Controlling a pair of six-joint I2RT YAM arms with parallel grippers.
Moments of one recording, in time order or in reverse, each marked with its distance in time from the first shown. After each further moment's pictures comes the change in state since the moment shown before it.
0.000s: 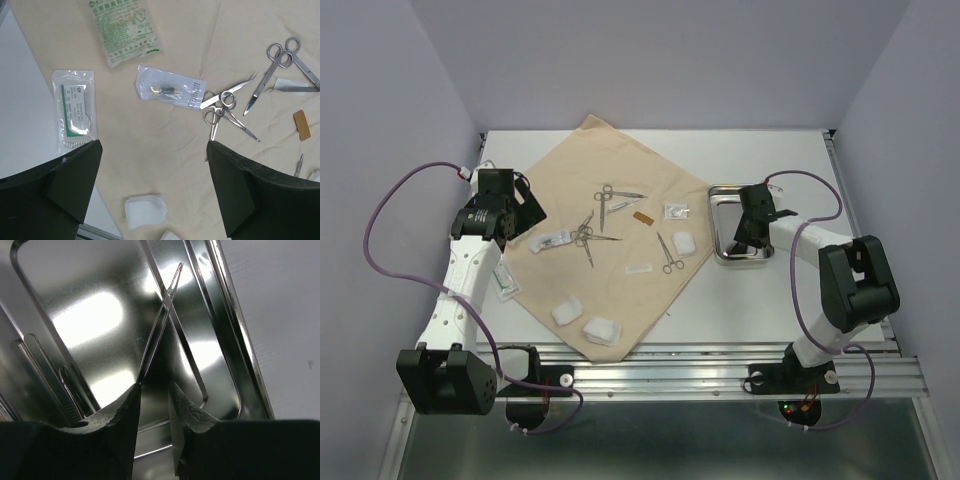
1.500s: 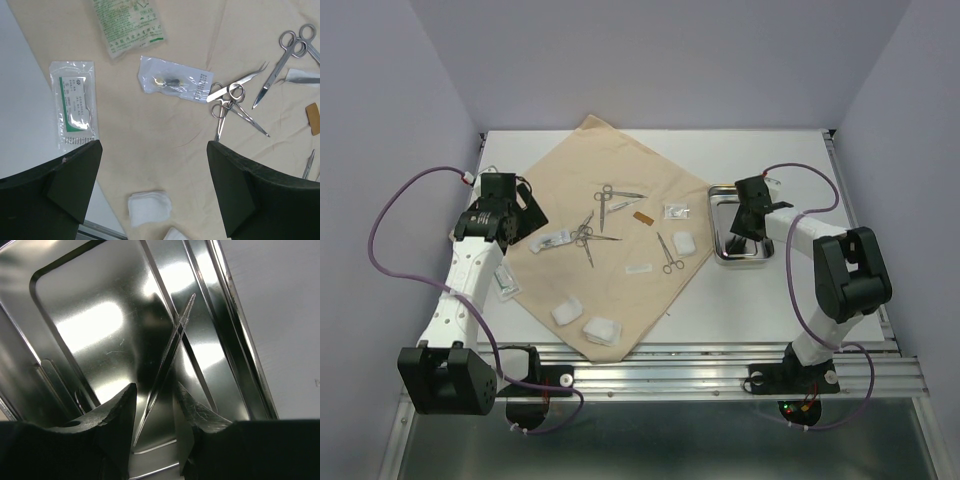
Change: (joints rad) left arm 0.000 -0.001 -0.039 0.010 0.010 0.005; right arm 0.000 0.067 0.087 -0.010 0.021 0.012
